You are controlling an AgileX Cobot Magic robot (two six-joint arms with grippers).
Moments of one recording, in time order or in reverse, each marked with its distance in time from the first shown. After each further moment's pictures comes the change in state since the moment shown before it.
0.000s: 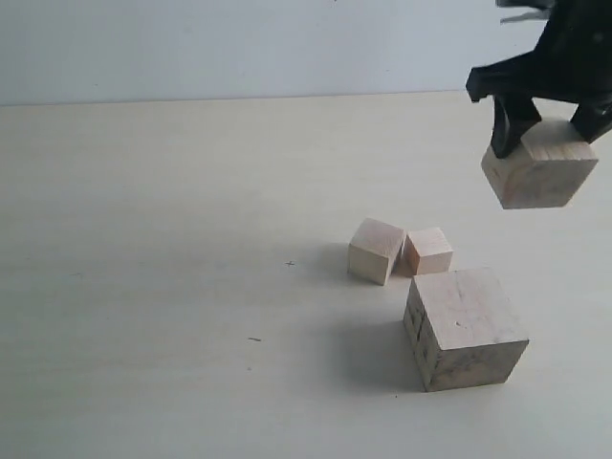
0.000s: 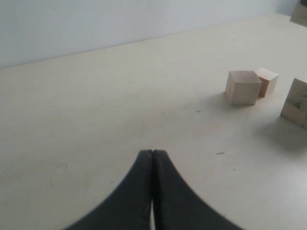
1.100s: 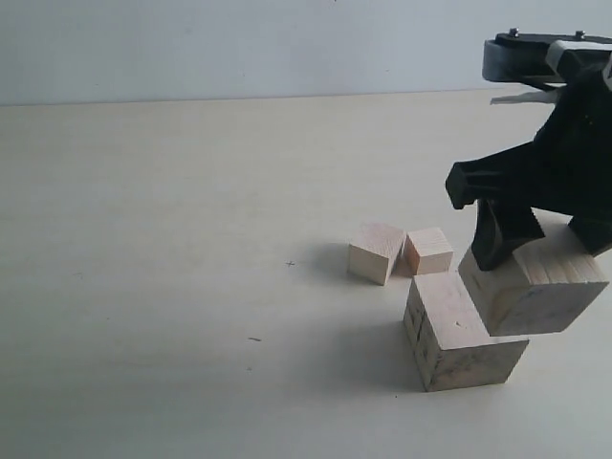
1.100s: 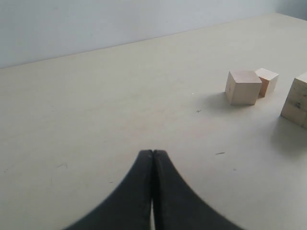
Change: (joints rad) left arm 0.000 0.000 0.000 0.000 0.000 0.000; right arm 0.253 -0.314 0.330 0.066 0.028 0.199
